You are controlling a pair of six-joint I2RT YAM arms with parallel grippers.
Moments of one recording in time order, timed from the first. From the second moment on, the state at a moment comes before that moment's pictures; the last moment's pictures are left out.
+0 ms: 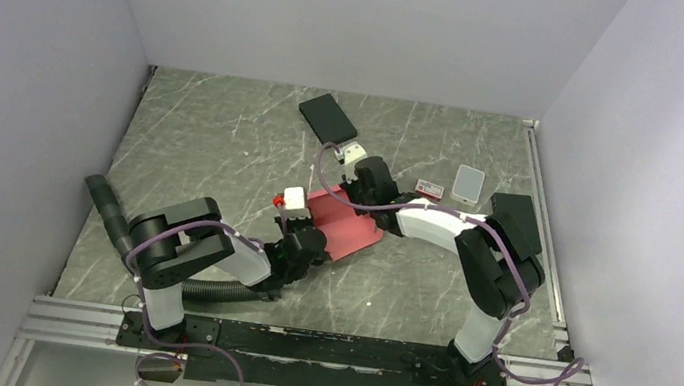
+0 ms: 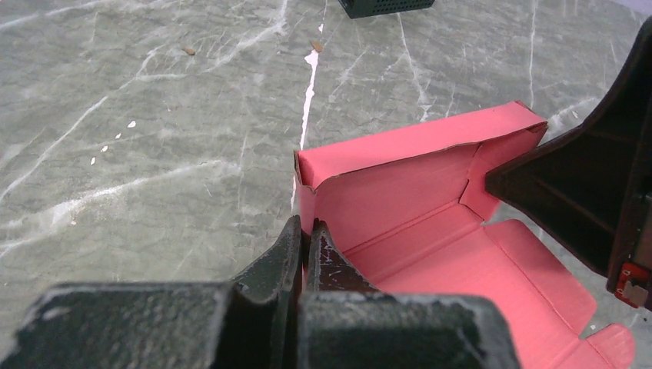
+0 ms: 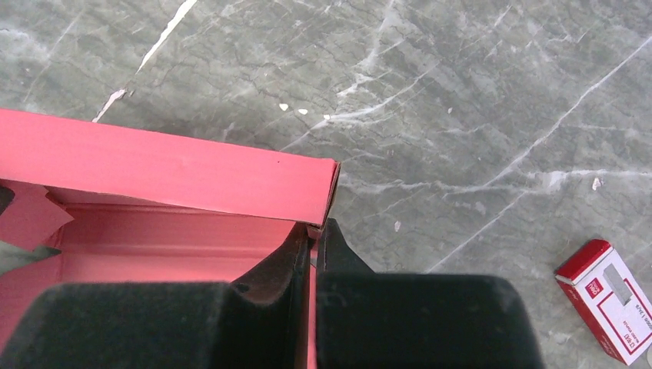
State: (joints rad) left arm -1.03 1.78 0.55 0.82 -1.01 -0.66; right arm 0.68 1.77 0.99 0.08 0.13 -0.11
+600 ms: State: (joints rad) left arm -1.03 1.78 0.57 0.77 -1.04 -0.75; right arm 0.66 1.77 0.99 0.10 0.11 -0.08
